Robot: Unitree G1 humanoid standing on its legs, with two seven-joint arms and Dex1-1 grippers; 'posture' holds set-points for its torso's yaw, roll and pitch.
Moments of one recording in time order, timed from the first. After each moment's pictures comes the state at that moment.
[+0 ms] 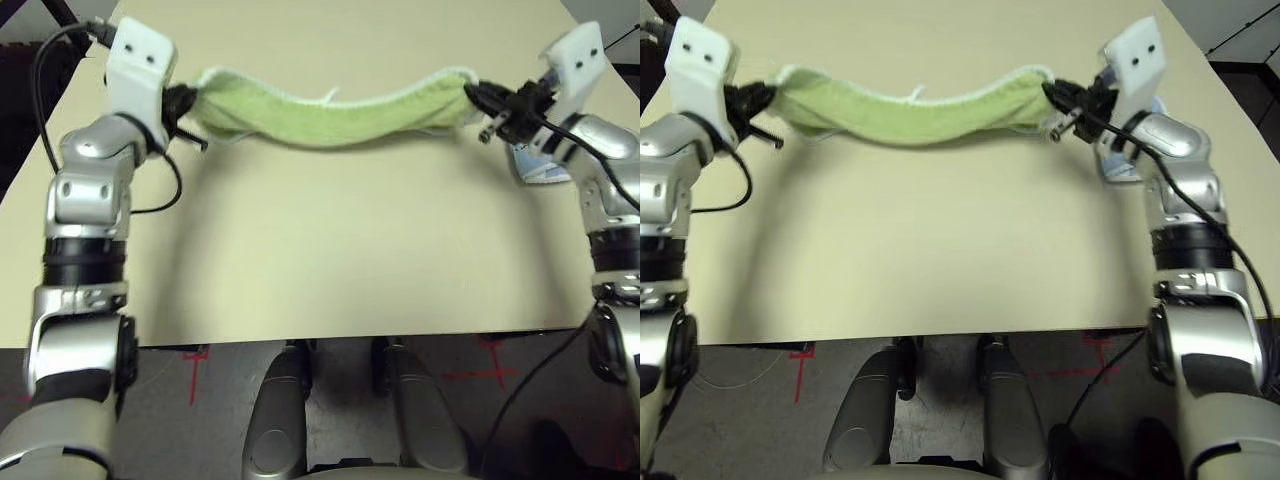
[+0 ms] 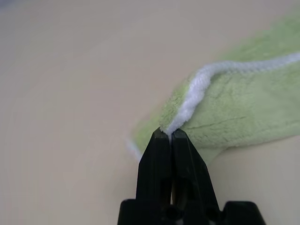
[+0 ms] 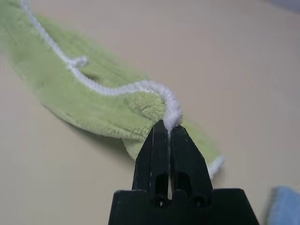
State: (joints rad) left arm -0.77 0.78 0.11 0.08 -0.14 0.68 -0.66; right arm -0.82 -0.67 -0.09 0.35 0.27 0.27 0.89
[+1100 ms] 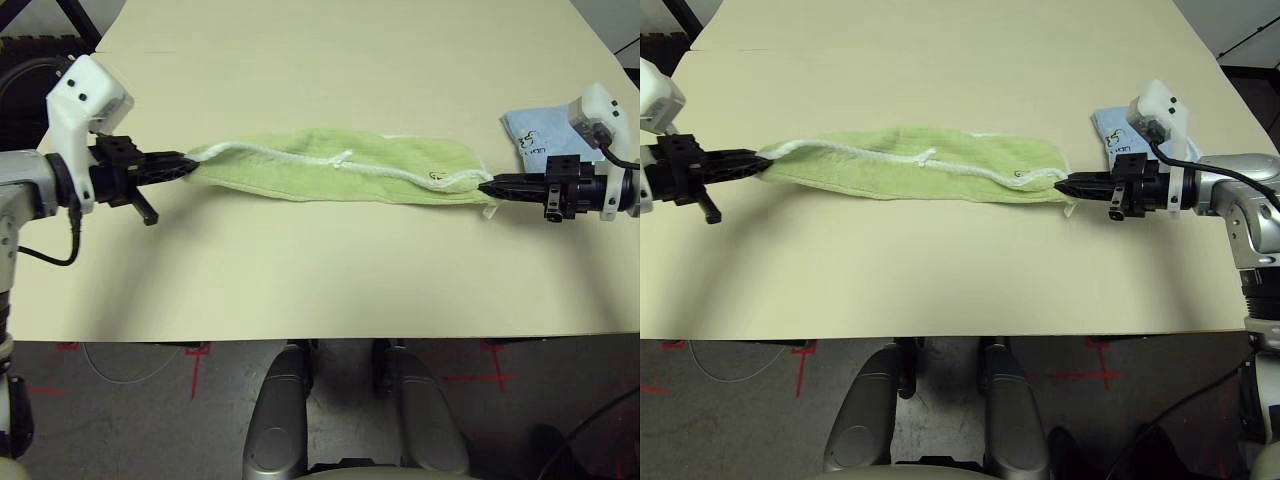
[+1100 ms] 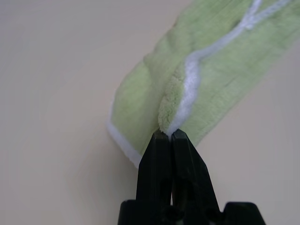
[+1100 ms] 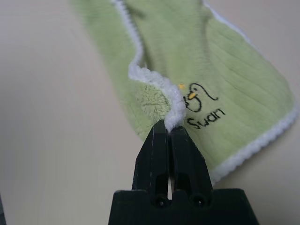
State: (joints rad) left arm -0.54 1.12 0.22 -0.05 -0.40 0.76 -1.07; right arm -0.64 -0.93 -0.05 0.21 0.35 0.53 1.29
